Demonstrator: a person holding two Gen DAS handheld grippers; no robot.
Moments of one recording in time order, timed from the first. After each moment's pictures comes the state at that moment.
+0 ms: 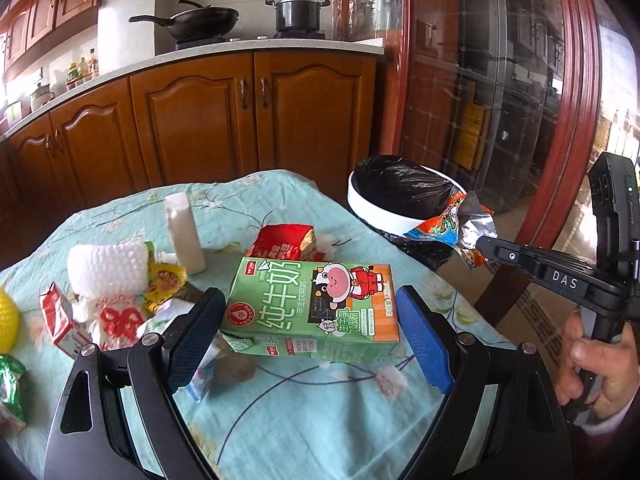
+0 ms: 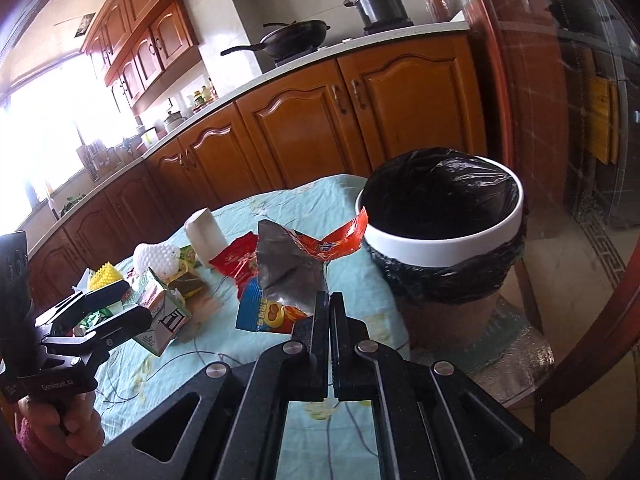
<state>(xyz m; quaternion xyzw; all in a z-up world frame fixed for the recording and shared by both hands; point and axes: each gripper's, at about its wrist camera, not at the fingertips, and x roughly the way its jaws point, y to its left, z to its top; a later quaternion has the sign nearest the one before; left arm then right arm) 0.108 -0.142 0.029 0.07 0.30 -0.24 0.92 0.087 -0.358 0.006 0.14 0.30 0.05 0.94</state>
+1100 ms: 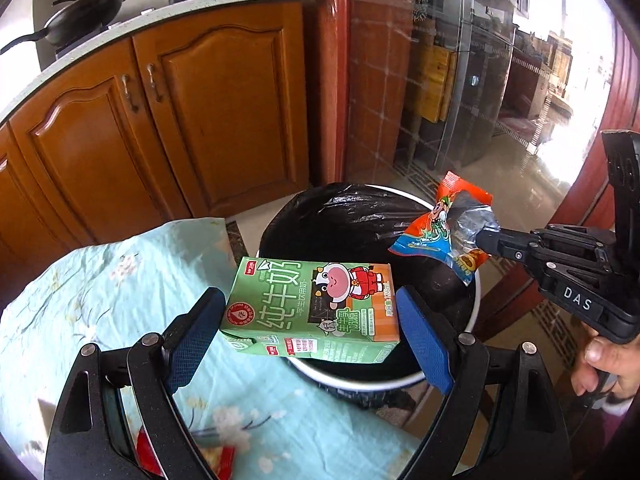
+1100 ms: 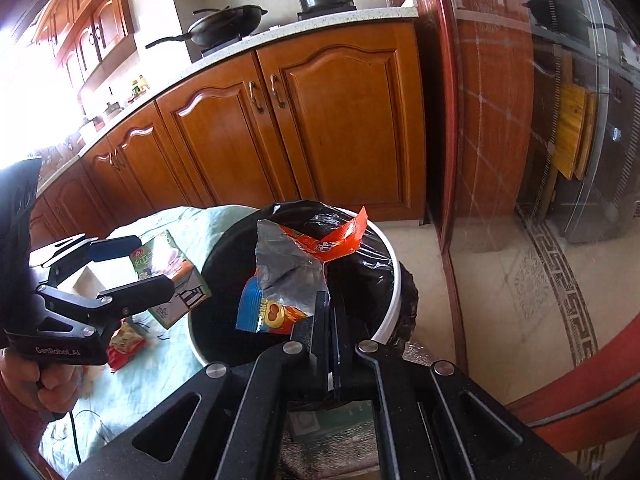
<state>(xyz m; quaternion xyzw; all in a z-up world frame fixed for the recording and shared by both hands) 0.264 -0.324 0.035 0.15 0.37 -0.33 0.86 0.196 -0.488 0.025 0.10 0.36 -0.03 0.93</state>
